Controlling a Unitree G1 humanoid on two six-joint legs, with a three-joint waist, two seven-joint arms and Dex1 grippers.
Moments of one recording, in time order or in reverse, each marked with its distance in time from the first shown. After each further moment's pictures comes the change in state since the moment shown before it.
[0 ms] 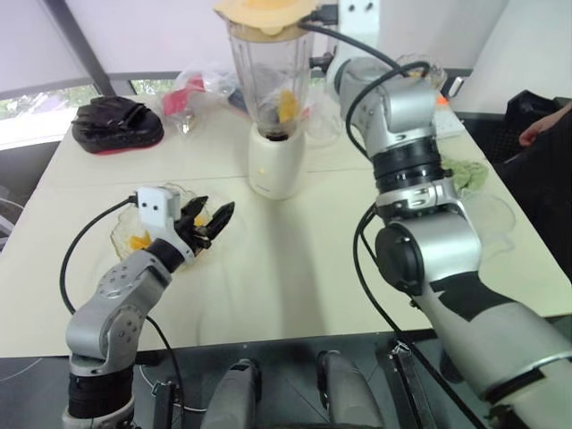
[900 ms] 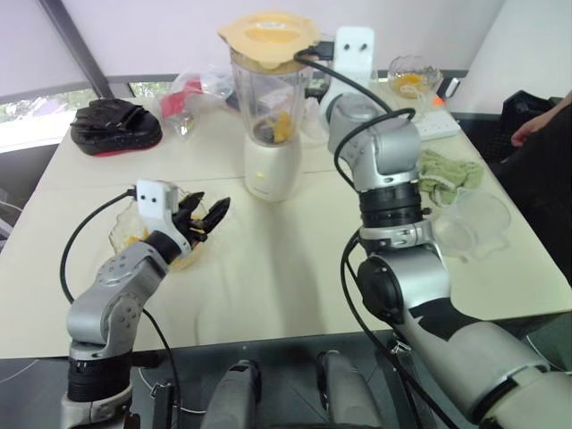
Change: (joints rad) left arm -0.057 0.036 0.002 0.096 0.014 -0.005 -0.022; right arm 0.170 0.111 0.003 -0.247 -0.008 0.087 -0.101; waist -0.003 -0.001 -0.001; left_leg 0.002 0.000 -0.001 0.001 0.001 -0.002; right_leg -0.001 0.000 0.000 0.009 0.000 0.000
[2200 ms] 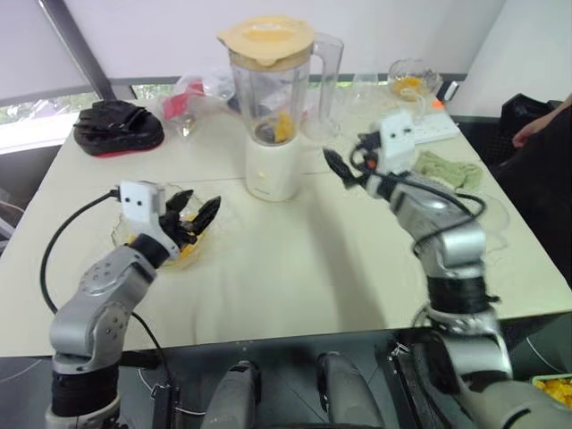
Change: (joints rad) left arm 0.082 0.076 0.048 -0.098 -0.023 -0.025 -0.025; right arm 0.677 -0.481 0.125 -0.587 0.179 -0.181 0.815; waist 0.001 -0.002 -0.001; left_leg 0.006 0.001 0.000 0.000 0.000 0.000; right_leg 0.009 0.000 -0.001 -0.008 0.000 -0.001
